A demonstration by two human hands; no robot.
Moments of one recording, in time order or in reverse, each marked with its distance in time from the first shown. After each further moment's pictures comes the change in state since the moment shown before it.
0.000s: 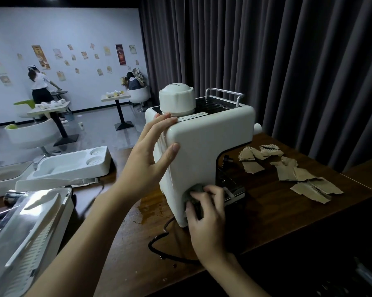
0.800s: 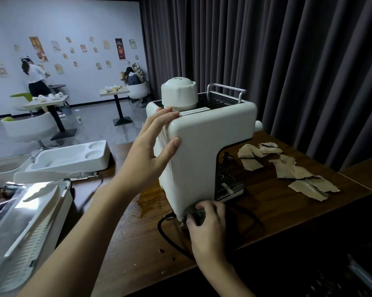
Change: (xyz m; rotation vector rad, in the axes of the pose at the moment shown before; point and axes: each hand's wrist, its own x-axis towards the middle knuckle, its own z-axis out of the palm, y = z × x) left_hand 0.001 -0.003 0.000 0.010 -0.014 0.014; right_hand -0.020 0.001 -0.004 -0.137 -0.195 0.428
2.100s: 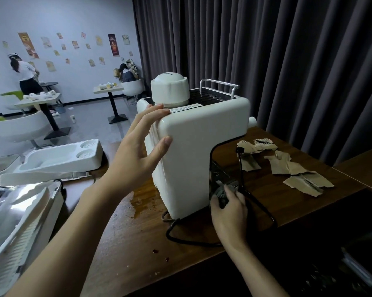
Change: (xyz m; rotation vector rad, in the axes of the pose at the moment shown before) left_hand 0.000 -0.003 -0.001 0.002 0.012 0.021; right_hand 0.049 0.030 -0.033 -0.078 -0.014 0.239
